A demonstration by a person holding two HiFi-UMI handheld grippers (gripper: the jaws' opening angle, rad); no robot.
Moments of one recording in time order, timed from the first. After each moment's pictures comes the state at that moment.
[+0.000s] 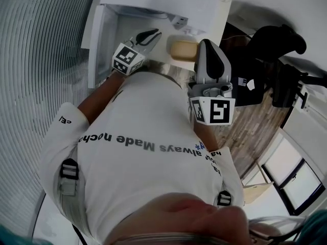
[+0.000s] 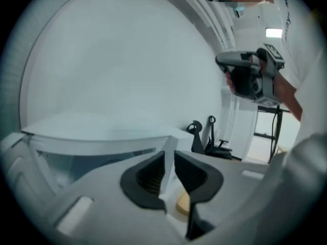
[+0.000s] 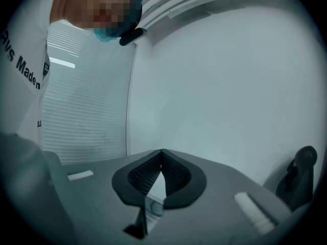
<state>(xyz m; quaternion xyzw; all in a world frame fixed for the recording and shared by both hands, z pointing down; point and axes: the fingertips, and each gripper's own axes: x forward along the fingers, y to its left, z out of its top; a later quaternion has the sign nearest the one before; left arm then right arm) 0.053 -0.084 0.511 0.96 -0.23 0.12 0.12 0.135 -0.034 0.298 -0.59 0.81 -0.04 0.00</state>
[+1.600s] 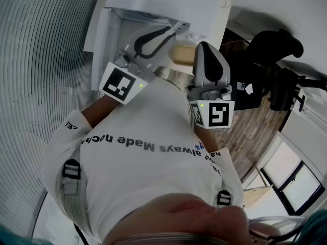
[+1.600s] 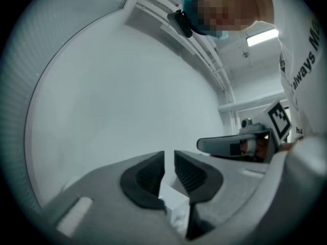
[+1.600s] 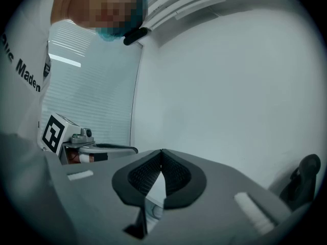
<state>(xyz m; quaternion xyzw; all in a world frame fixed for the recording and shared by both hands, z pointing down) 0.050 -0.063 0.281 0.97 -0.26 -0.01 0.02 0.107 -0.035 0.274 -0.58 0.82 -0.01 -0.01</state>
